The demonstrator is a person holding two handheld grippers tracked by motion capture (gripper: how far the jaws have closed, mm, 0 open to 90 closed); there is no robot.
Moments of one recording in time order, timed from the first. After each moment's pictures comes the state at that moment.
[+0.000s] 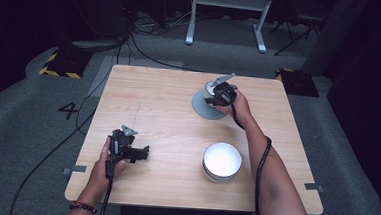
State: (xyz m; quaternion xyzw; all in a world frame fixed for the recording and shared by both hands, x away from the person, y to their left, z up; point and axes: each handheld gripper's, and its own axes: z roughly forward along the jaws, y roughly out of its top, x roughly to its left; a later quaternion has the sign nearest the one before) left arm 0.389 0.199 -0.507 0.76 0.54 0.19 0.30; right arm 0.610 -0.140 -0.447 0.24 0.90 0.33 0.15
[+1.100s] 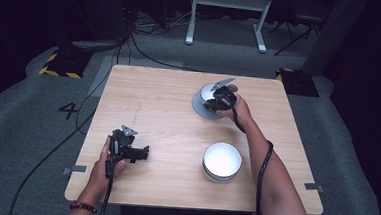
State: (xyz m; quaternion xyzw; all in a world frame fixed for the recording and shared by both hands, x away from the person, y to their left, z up) left arm 0.389 0.199 -0.507 0.76 0.54 0.19 0.30; right arm 0.602 -0.143 -0.456 0.23 0.91 0.33 0.12
